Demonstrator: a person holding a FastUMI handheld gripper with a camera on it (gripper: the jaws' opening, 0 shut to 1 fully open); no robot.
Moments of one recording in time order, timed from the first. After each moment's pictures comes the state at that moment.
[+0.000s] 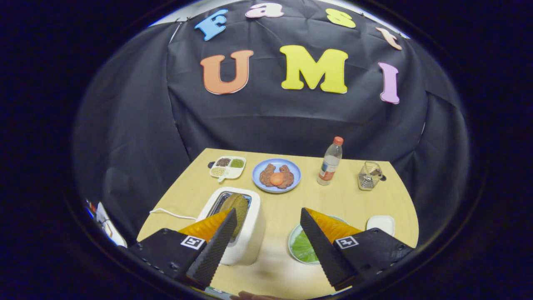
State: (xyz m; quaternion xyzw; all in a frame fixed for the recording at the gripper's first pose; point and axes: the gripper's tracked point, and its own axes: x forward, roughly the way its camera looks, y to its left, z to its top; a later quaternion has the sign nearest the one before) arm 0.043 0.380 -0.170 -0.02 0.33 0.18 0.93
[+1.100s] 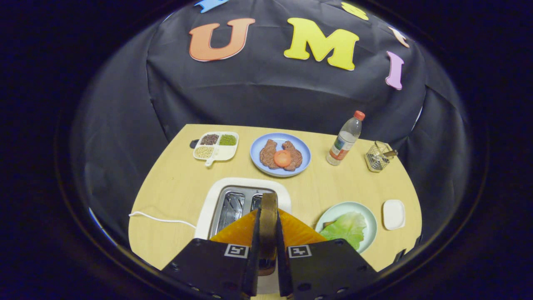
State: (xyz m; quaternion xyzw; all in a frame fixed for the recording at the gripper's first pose) arm 0.071 0.455 -0.244 -0.07 0.40 0.11 0.91
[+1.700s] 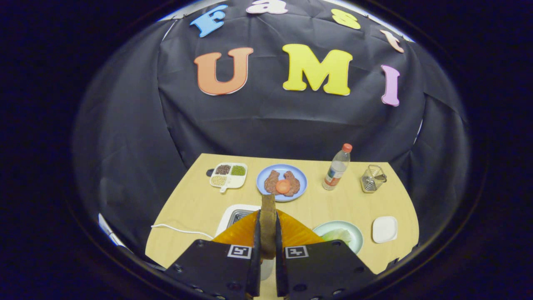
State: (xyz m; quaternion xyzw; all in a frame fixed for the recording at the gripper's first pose) arm 0.066 0.417 -0.132 -0.02 0.32 0.14 0.93
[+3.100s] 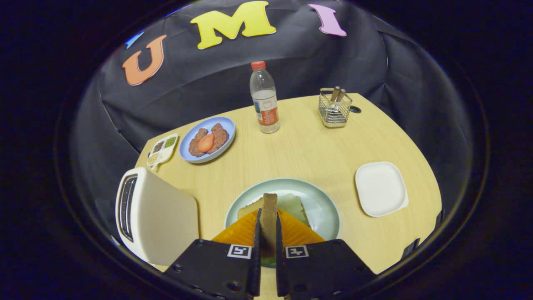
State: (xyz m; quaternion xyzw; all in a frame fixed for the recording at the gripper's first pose) arm 0.104 0.237 -0.336 0.07 0.46 0.05 0.88
